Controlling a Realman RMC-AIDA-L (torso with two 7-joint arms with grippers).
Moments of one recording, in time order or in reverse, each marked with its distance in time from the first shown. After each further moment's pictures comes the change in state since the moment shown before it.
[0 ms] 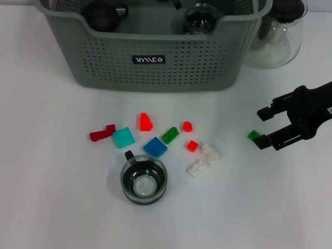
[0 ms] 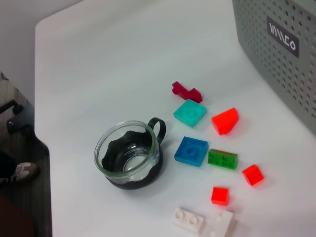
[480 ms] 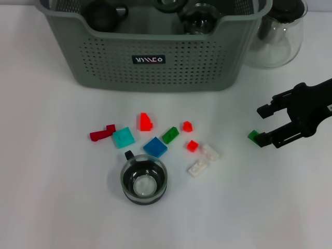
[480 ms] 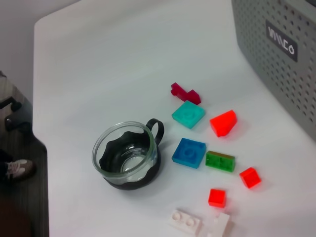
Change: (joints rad) left arm -0.006 -0.014 0.069 -0.044 0.002 -0.039 -0.033; right arm 0.009 -0.004 -0.006 -0.003 0.000 0.000 -0.006
